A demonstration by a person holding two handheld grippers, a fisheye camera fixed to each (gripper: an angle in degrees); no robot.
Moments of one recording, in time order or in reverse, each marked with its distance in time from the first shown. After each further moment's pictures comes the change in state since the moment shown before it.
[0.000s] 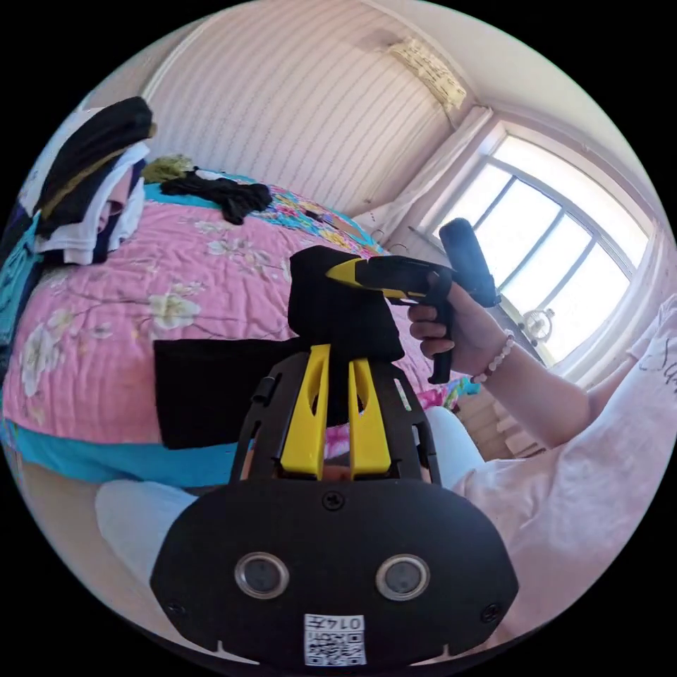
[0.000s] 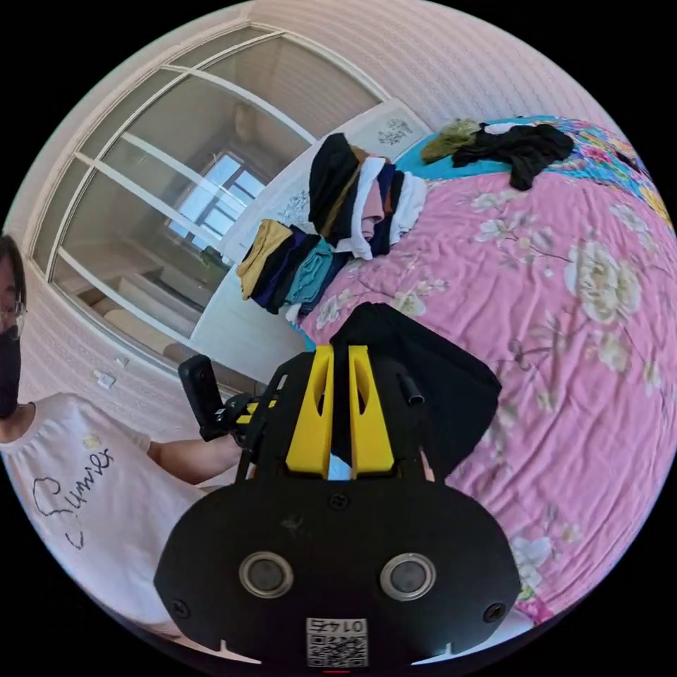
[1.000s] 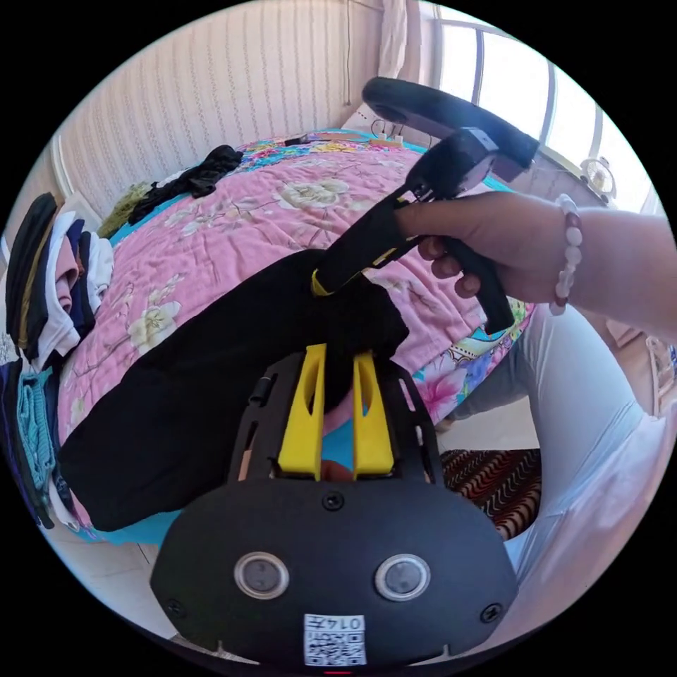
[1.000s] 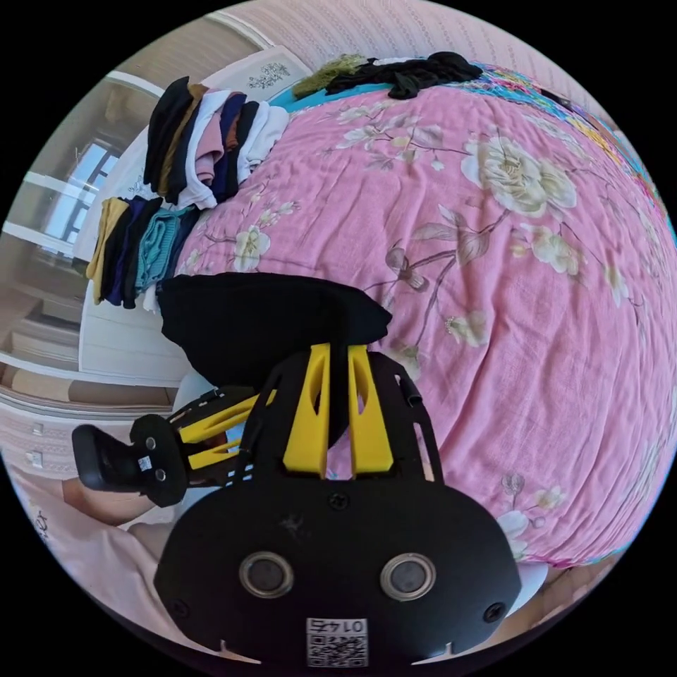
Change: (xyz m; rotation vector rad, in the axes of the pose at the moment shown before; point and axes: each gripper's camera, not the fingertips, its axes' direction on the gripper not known) left arm 0.062 0.035 0.101 -0.342 -0.351 0.368; right arm 0.145 -0.042 0.225 -0.208 0.440 0.240
